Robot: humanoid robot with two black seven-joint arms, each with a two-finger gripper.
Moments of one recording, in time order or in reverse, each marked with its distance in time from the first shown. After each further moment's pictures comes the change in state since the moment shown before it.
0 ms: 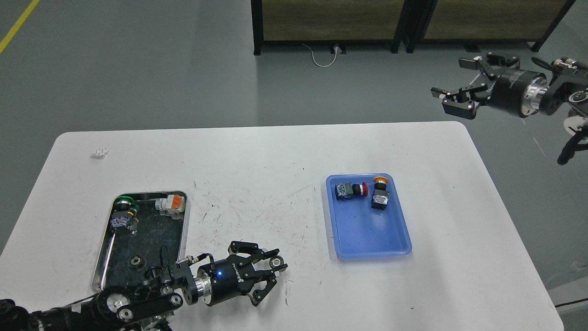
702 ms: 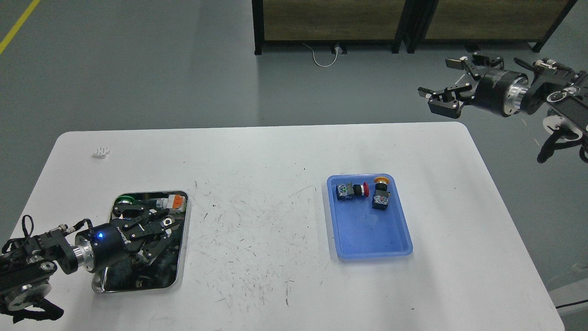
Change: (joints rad) left arm -0.016 0.479 -0.058 -0.142 -0.099 -0.064 0.011; right arm 0.007 0.107 0.004 -0.072 0.000 -0.018 0.000
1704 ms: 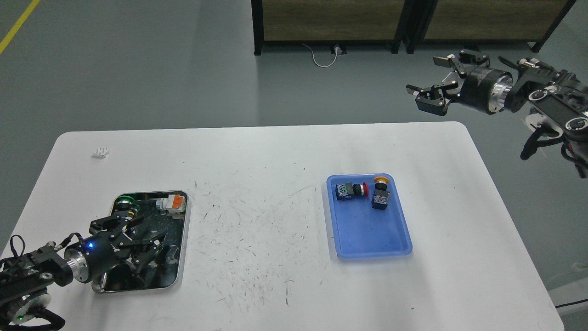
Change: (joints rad) left arm 0.057 -0.074 -0.039 0.159 -0.151 0.026 -0.002; right arm 0.003 0.042 0.010 -0.042 0.005 -0.022 -0.002
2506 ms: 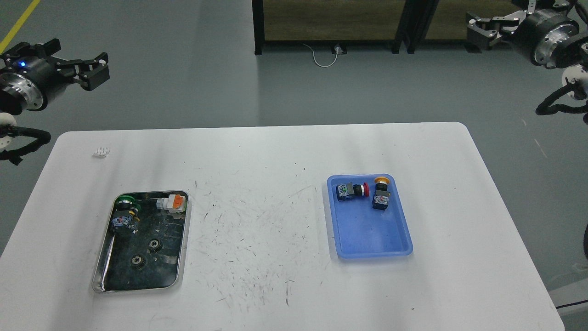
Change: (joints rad) left arm -0.581 -0.019 -0.185 0.262 -0.305 0.036 0.321; right arm 0.094 0.006 0.186 -0.210 0.227 -0.174 -0.135
